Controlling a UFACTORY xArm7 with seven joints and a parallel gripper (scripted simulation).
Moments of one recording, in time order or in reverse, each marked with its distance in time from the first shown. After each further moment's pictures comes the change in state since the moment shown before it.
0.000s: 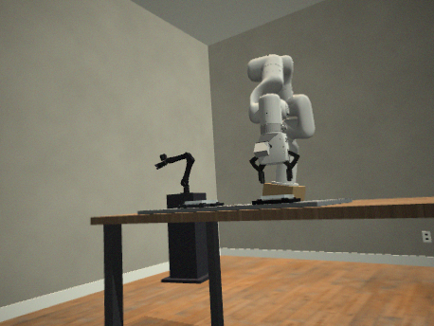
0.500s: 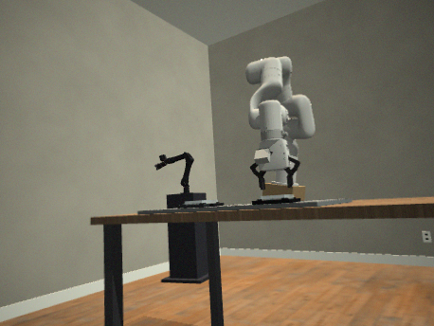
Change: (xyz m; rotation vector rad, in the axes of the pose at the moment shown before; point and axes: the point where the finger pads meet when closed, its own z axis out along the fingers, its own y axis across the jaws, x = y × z) arm 0.000 0.000 0.022 0.000 0.000 0.000
